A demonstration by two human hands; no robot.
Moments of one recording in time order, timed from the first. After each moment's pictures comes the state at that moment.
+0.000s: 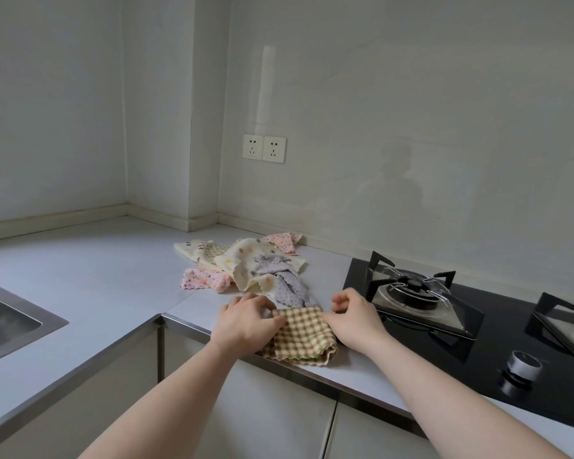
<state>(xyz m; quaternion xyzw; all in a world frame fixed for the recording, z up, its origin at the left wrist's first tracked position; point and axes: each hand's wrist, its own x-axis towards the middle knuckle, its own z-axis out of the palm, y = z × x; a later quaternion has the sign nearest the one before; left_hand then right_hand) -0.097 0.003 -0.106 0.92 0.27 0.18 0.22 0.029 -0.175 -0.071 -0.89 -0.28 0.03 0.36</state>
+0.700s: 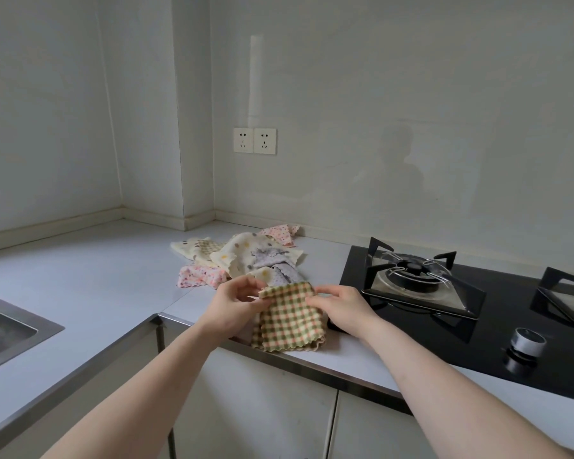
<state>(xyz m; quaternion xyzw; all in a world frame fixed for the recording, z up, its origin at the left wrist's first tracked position) -0.108 0.017 -0.101 0.76 0.17 0.30 0.56 0.041 -0.164 -0.082 -0.80 -0.29 0.18 0.49</state>
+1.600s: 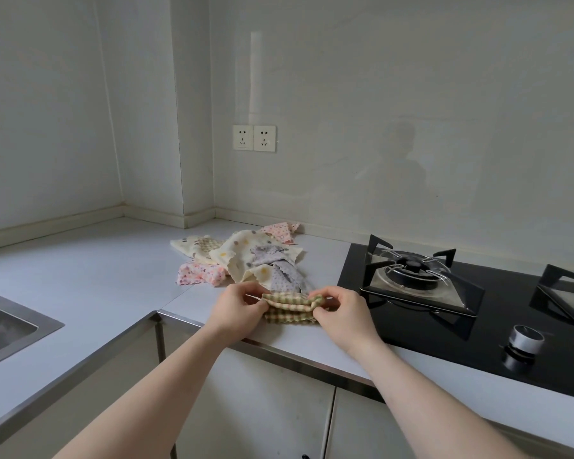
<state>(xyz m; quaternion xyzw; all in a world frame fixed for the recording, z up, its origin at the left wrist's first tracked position) -0.104 0.006 -0.105 0.84 0.24 0.27 0.41 0.025 -0.174 -0.106 -0.80 -0.35 -0.02 0.48</state>
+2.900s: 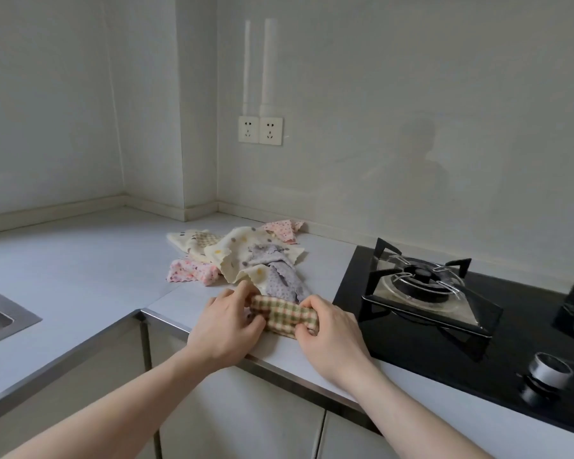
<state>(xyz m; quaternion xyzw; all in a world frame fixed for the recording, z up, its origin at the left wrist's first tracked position) -0.106 -0.007 -0.117 0.91 0.22 0.29 0.21 0.013 -0.177 -0.100 -0.84 -0.44 -0.04 0.30</state>
